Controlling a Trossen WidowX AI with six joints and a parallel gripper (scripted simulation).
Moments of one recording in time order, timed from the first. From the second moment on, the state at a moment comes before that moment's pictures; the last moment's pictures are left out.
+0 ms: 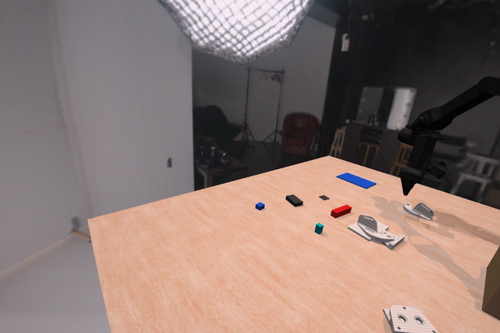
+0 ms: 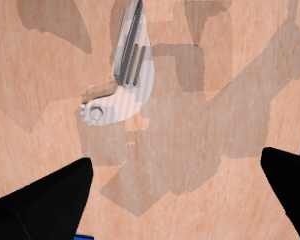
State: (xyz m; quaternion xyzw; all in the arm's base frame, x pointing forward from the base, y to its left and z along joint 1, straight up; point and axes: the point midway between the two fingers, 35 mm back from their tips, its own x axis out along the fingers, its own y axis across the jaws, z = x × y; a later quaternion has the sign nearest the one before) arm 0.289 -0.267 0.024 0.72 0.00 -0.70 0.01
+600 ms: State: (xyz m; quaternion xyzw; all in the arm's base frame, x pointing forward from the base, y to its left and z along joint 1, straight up) arm 0.289 -0.267 0.024 0.72 0.00 -0.70 0.01
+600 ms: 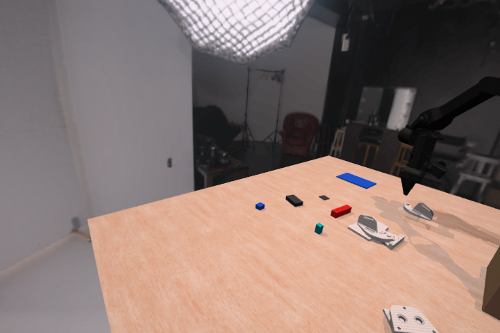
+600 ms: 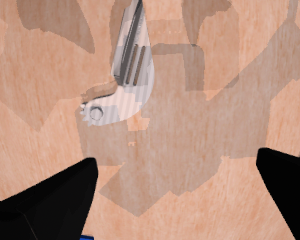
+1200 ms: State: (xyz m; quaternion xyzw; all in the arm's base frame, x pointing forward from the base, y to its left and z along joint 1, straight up) arm 0.289 -0.267 0.024 0.72 0.00 -0.70 0.01
